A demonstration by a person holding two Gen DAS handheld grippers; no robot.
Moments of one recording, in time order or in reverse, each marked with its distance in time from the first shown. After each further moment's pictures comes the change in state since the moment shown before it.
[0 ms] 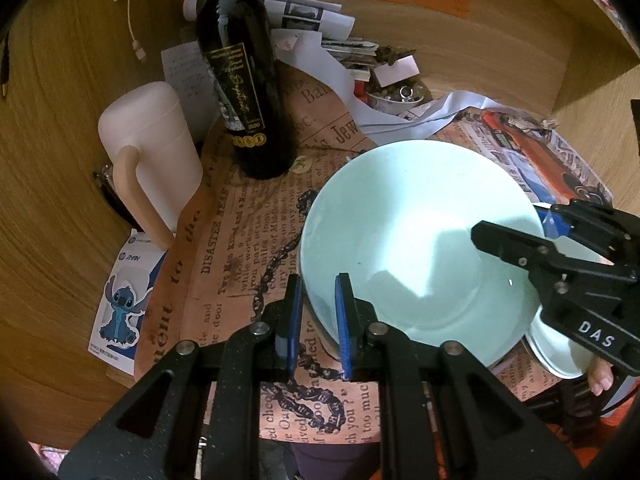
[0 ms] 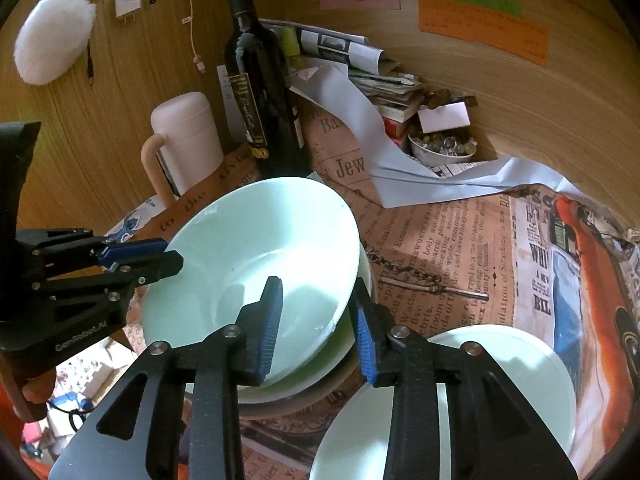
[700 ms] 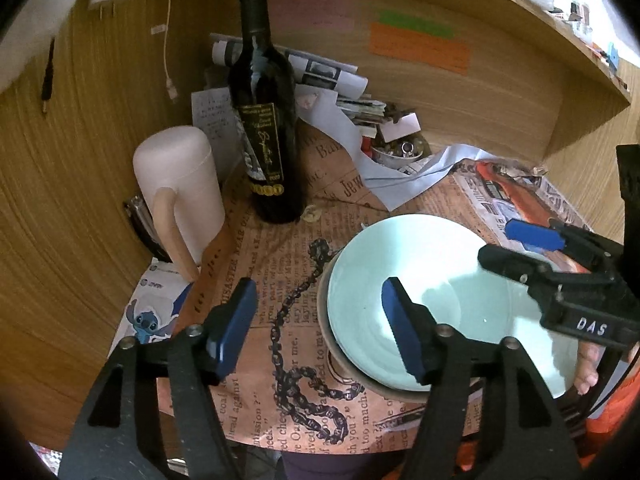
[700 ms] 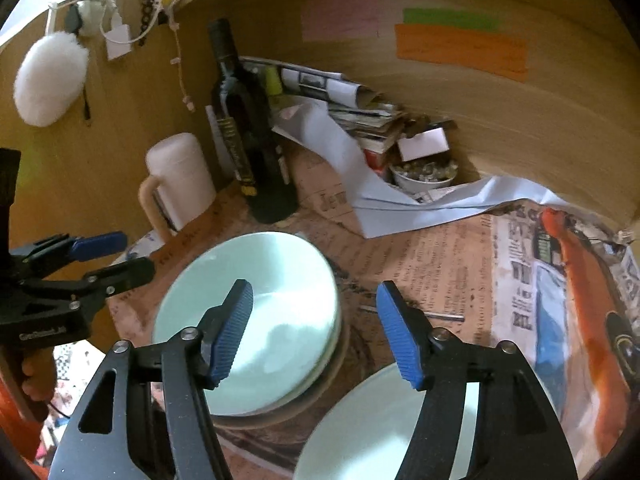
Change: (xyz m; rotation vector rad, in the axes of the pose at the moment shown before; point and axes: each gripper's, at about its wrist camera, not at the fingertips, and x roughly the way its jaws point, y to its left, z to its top) left arm -0.033 0.022 0.010 -0.064 -0.135 -0.035; right arm -0.019 -0.014 0.010 0.044 -0.083 -0.014
